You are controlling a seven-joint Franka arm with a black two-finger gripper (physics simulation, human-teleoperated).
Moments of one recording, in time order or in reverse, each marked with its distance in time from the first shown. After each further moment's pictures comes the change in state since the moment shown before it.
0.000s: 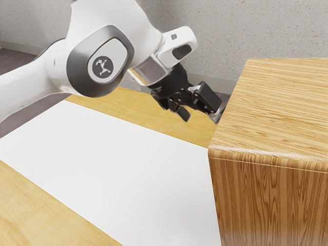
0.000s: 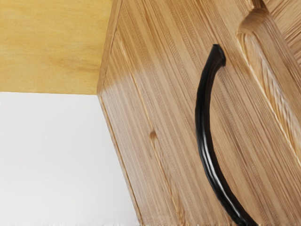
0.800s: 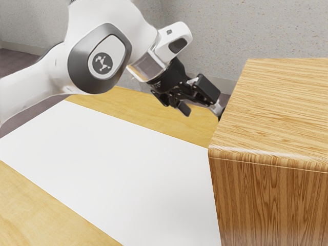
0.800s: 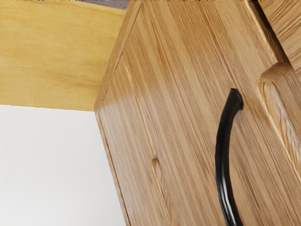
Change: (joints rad) arm 0.027 0.025 0.003 0.016 -0.057 0.041 0.006
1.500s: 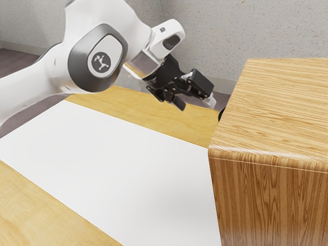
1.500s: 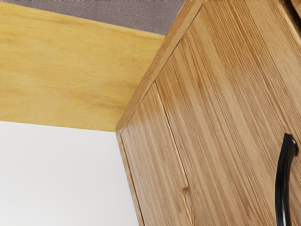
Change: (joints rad) arm 0.085 0.014 -0.048 0.004 0.002 0.040 0.003
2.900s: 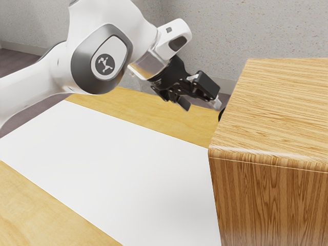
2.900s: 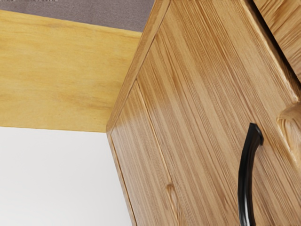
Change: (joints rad) arm 0.038 -0.002 -0.068 0.004 0.028 0.005 0.001
